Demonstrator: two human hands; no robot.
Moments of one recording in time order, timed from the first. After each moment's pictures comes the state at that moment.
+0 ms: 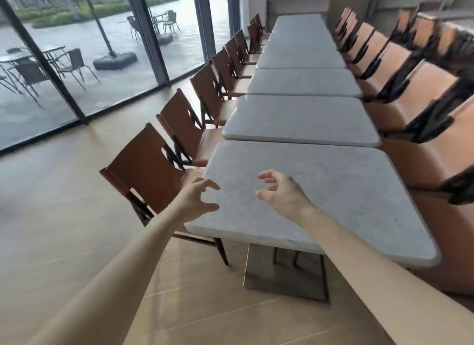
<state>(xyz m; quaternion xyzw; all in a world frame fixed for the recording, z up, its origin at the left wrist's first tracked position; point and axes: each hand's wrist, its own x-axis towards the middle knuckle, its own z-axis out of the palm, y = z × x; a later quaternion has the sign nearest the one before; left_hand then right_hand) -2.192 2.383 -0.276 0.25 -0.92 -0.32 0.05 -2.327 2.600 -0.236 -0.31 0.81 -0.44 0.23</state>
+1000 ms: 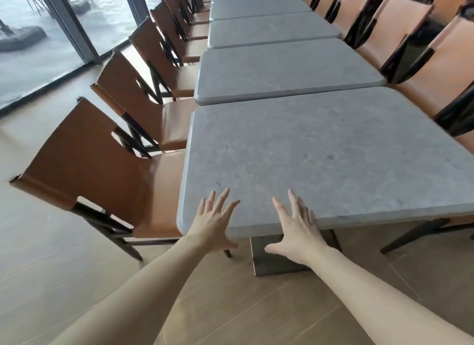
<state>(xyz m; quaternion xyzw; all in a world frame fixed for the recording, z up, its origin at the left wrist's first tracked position) -2.239 2.280 -0.514 0.06 -0.98 -0.03 -0.17 -2.305 2.492 -0.506 -0.26 0.94 -0.10 0.20</state>
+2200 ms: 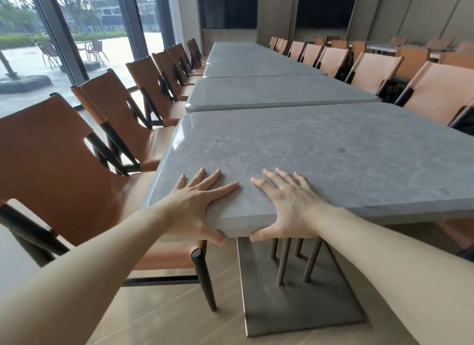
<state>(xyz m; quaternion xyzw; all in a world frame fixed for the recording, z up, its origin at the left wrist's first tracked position) -2.276 2.221 -0.589 -0.04 -1.00 -0.02 -0.07 -2.375 2.456 -0.586 -0.41 0.91 0.00 0.05</state>
